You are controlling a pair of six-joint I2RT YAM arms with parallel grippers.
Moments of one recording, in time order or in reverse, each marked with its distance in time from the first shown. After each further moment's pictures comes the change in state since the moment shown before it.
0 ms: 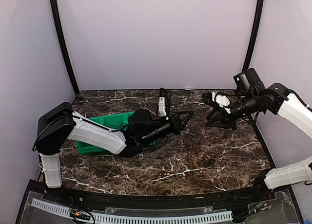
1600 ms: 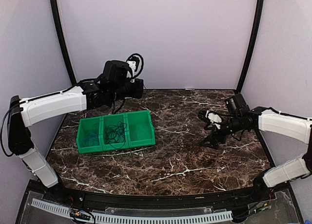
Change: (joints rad) left arm 0.300 -0.344 0.263 -1.152 -0.311 0.384; right arm -0.134 0.134 -0.398 0.454 -0.059 0.103
